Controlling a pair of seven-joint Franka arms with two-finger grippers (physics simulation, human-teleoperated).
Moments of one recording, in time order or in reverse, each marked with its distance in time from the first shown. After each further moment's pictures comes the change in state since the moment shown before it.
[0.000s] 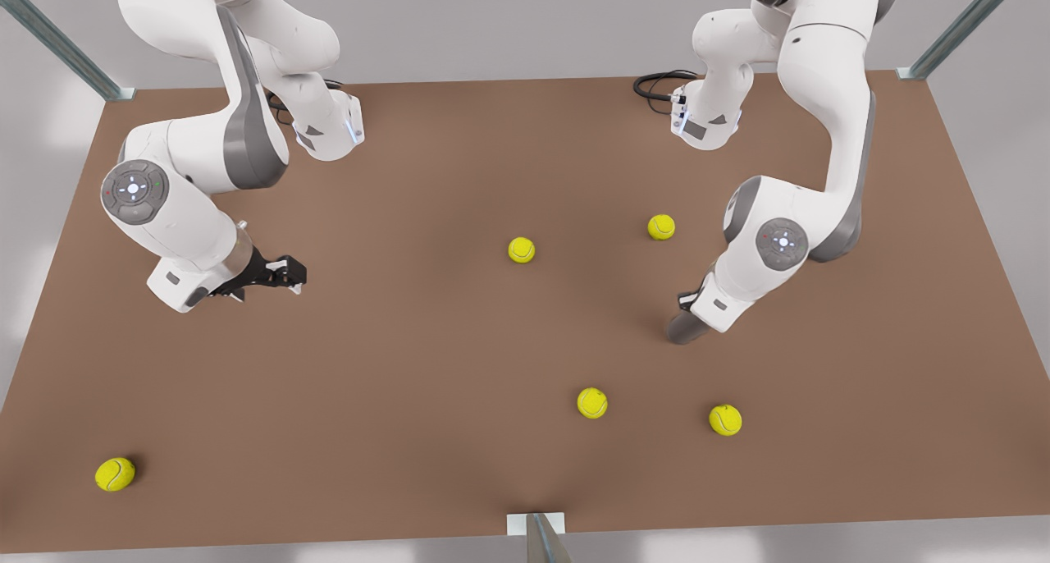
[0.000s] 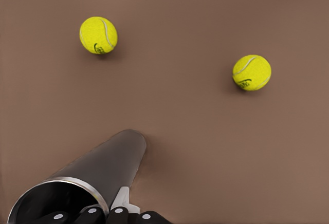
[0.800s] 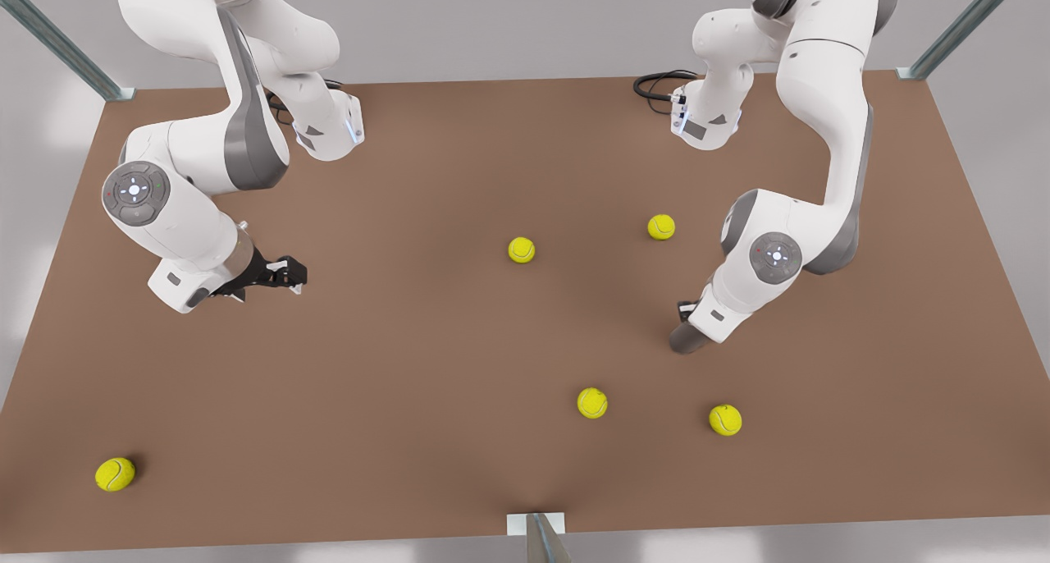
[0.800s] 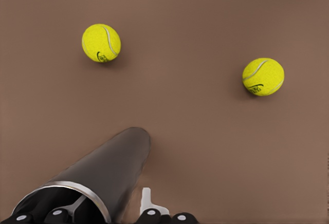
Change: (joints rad) left arm -0.004 0.052 0.003 0.041 0.038 -0.001 0.008; right arm 0.000 0.002 0.000 -0.002 0.000 0.000 0.000
